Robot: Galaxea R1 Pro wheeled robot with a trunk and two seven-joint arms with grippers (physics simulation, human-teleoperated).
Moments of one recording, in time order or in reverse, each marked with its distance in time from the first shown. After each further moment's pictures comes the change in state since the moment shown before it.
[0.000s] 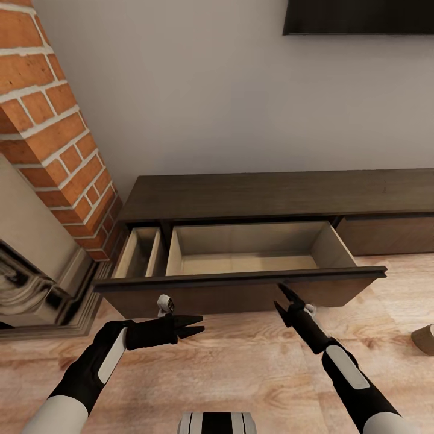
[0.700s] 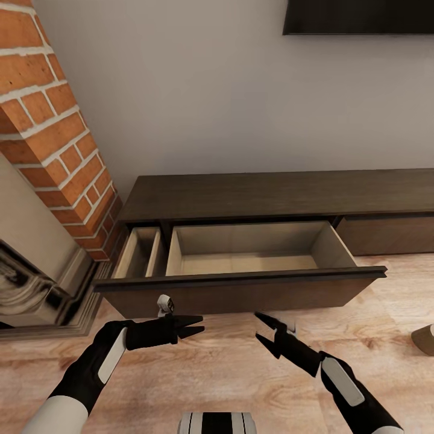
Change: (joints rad) left arm 0.000 0.000 0.000 0.000 0.000 0.000 0.001; right arm 0.045 -0.005 0.060 0.011 0.204 0.298 0.011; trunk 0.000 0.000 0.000
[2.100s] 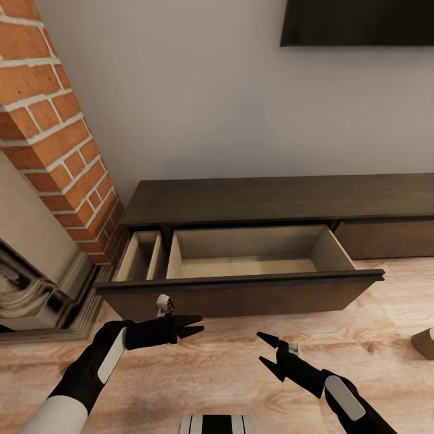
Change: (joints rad) left arm 0.000 0.001 0.004 0.000 0.000 0.000 -0.001; right arm 0.010 0.000 -0.001 0.147 0.038 0.001 0.003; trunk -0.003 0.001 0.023
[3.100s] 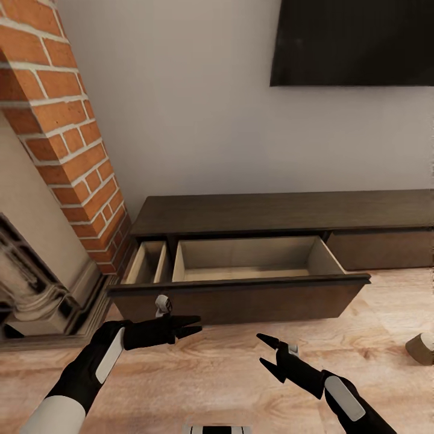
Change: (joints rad) left arm 0.000 0.011 0.001 0.000 -0.004 0.000 0.004; right arm 0.000 0.000 0.000 0.004 0.009 0.000 -0.008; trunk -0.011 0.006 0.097
